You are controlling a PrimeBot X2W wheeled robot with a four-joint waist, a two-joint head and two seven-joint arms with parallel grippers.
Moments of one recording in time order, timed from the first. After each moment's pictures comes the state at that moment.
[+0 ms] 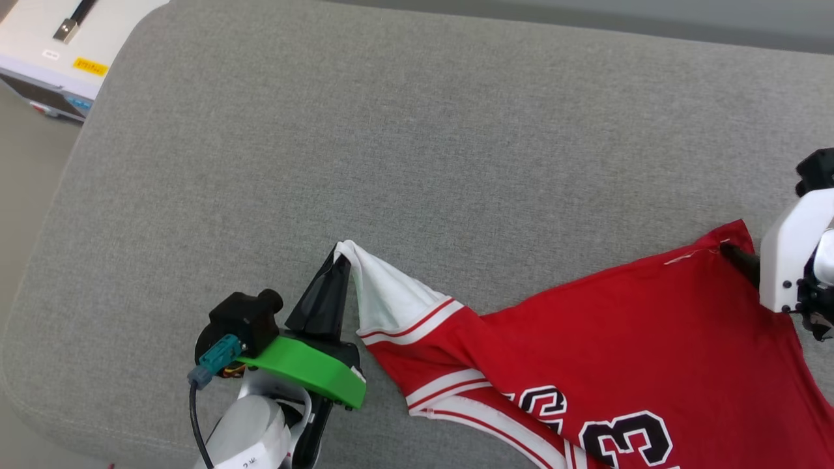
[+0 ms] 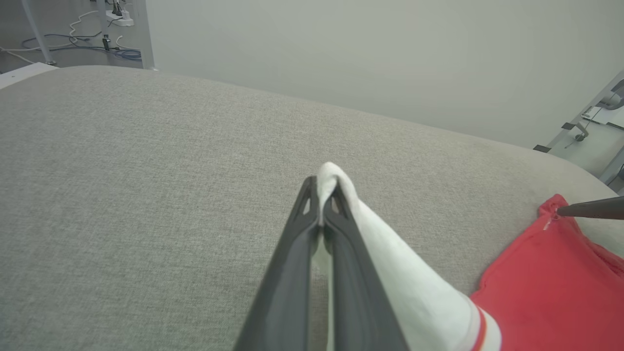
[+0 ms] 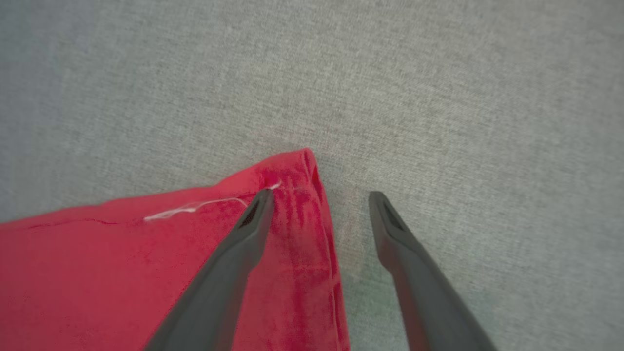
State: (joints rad) left arm -0.18 0.13 -0.29 0.15 -0.42 -0.11 -0.23; right arm -0.48 -0.48 0.13 0.30 0.53 0.13 0.78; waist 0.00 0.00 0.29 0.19
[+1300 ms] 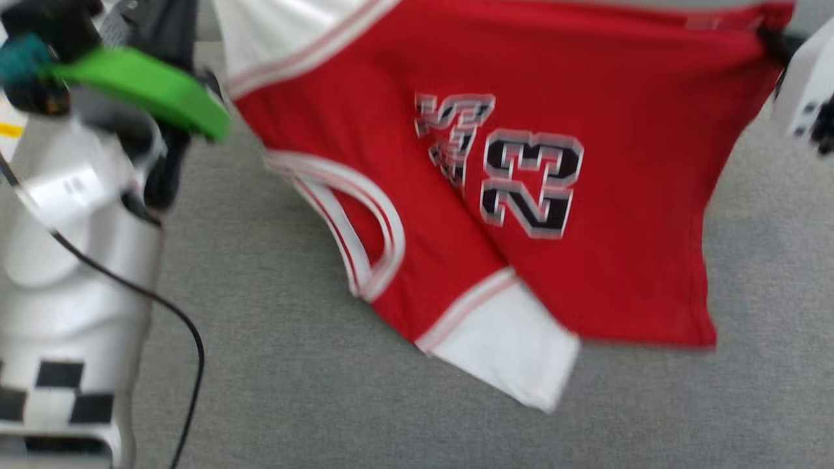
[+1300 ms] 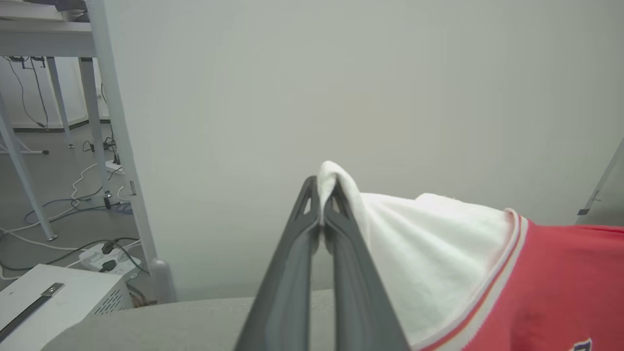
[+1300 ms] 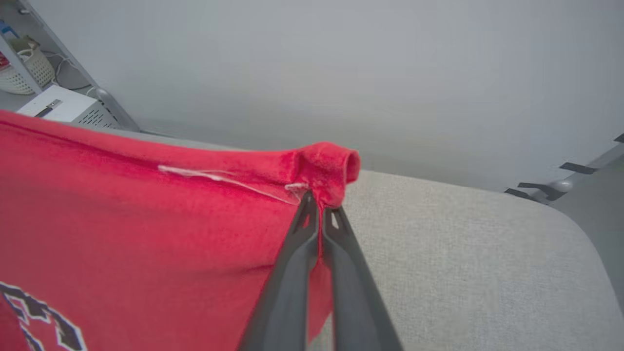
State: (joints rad) left arm -0.84 0.32 -0.20 0.42 -0.52 -0.13 -0.11; right arm -0.92 -0.43 0.20 0.52 0.50 0.13 0.48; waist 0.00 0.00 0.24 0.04
